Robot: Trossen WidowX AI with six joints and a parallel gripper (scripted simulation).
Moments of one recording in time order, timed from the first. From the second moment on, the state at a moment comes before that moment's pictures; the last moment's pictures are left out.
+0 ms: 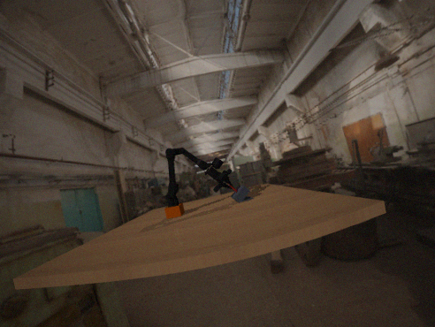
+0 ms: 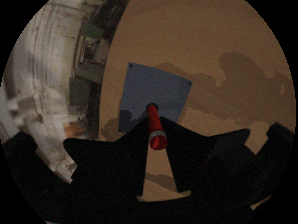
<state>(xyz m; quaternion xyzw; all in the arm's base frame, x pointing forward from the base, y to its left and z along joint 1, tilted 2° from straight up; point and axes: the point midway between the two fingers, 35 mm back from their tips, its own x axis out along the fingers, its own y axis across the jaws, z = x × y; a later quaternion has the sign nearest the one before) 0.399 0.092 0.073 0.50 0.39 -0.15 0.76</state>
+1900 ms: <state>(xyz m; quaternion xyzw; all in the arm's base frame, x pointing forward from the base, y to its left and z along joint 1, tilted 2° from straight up) 0.416 0.096 0.053 0.50 0.39 -0.15 0.76</state>
